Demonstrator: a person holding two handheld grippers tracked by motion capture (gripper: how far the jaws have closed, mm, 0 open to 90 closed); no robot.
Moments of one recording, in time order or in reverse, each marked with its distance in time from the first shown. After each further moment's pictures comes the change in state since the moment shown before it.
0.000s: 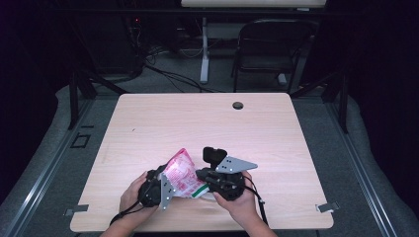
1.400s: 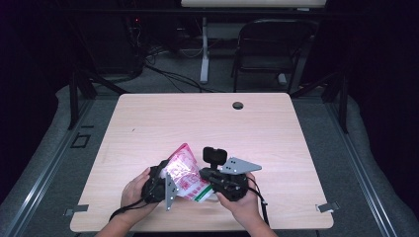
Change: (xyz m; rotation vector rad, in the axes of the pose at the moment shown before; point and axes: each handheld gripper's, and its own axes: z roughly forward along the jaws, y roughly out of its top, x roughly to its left) left arm 0.001 0.006 0.008 -0.033 0.091 0.127; right arm -0.005 -0.006 -0.005 -0.018 -0.018 0.013
